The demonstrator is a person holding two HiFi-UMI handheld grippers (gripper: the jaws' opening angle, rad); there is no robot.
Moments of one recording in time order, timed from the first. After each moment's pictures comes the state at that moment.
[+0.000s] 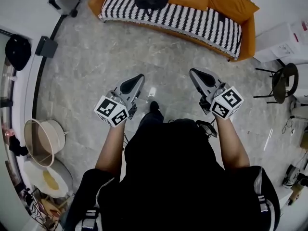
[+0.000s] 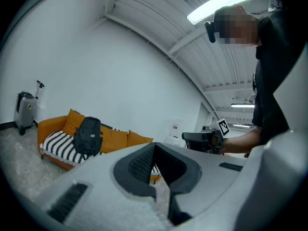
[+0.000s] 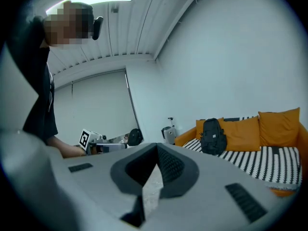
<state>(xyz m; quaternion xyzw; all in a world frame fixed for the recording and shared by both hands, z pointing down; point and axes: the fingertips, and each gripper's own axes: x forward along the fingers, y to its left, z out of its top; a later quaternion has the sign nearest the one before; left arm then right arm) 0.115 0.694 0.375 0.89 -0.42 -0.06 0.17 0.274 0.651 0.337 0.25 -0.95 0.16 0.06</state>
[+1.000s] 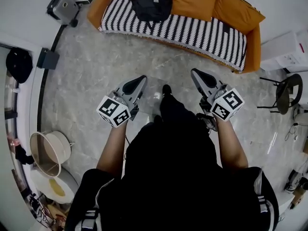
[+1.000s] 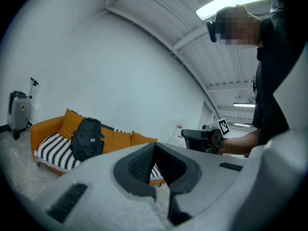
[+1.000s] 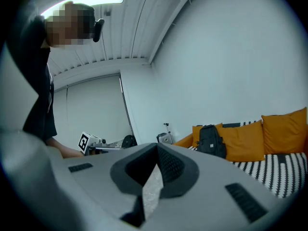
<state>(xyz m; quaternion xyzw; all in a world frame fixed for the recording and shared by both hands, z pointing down) 0.098 0.555 0.378 0.89 -0.41 -0.05 0.18 0.254 0.512 0.334 0.26 -0.95 0.16 0.03</state>
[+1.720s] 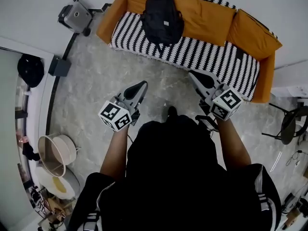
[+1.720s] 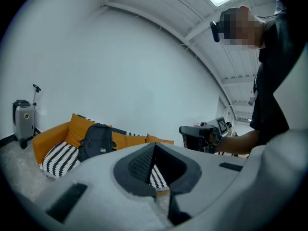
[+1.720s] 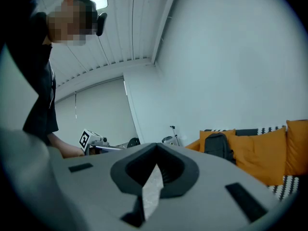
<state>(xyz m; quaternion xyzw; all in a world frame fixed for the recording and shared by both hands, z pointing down) 0.077 0.372 0.369 0.86 -0.47 -0.01 0.19 0.218 0.305 0.328 0.18 -0.97 0.16 0.02</state>
